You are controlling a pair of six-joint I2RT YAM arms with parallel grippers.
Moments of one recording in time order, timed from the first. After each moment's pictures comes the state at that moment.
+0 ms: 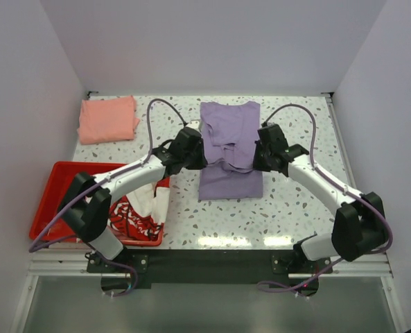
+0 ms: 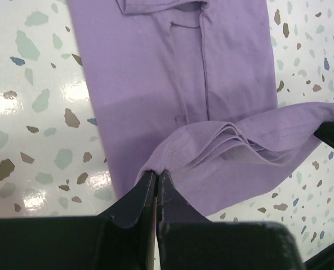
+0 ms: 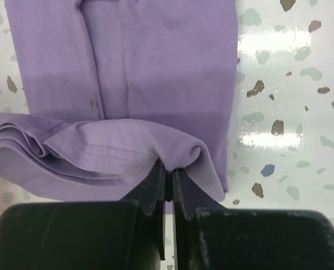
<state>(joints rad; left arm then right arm) -0.70 1.60 1.10 -0.24 -0.08 -0.62 0.43 1.39 1.01 -0.55 0.14 0.52</state>
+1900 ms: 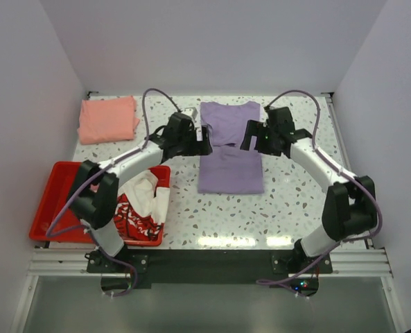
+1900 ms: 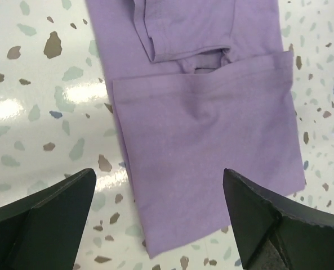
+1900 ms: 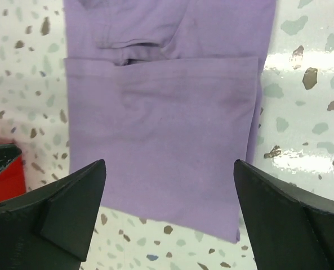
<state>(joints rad) -0.54 1.77 1.26 -0.24 0.05 -0.51 0.28 1.61 1.21 -0.47 -0.08 0.43</state>
